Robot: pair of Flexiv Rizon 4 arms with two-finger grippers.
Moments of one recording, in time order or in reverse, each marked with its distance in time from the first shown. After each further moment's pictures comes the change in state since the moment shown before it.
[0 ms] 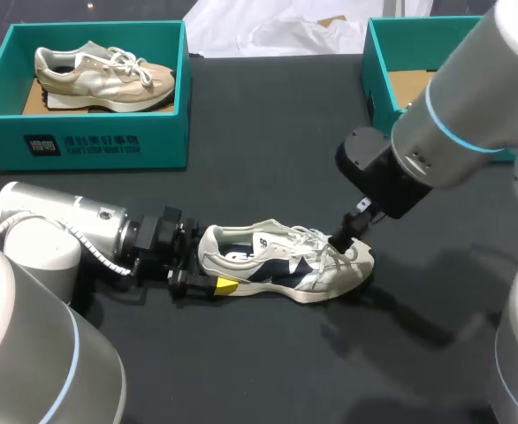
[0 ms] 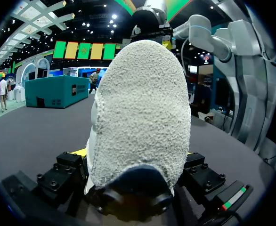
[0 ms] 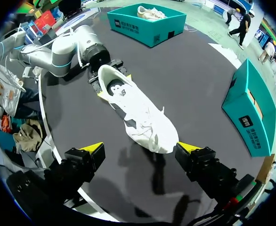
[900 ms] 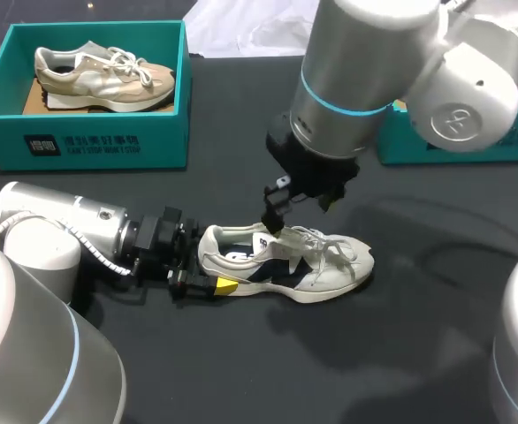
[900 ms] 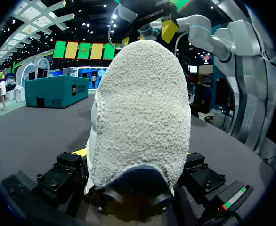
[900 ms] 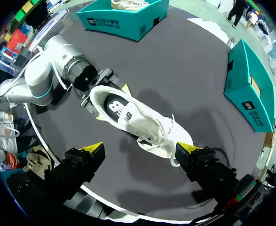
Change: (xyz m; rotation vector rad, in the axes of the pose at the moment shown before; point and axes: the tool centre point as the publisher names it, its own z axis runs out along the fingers) left arm 0.000 0.000 0.000 0.000 0.000 0.000; right arm 0.034 0.063 0.025 0.152 -0.068 0.272
